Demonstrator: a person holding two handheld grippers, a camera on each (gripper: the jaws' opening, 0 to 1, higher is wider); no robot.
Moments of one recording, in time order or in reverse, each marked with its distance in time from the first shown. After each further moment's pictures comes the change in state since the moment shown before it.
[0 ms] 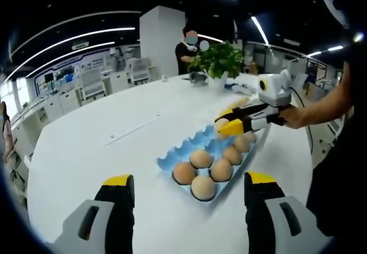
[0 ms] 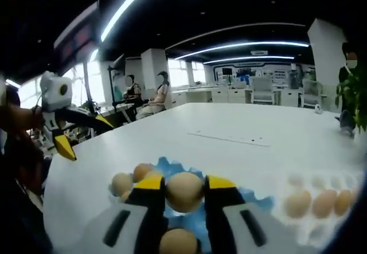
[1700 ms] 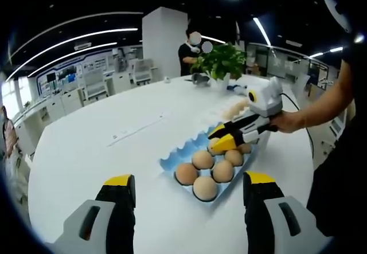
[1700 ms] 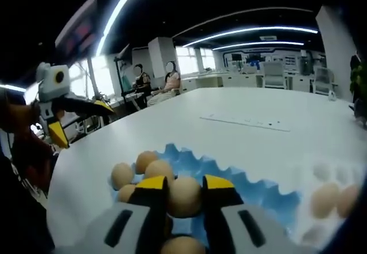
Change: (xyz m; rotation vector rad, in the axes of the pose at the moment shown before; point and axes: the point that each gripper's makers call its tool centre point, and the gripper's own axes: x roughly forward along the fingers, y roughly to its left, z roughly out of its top) left arm -0.002 0.005 0.001 -0.003 -0.004 0.017; right arm 0.024 0.009 -0.023 0.015 0.089 0.093
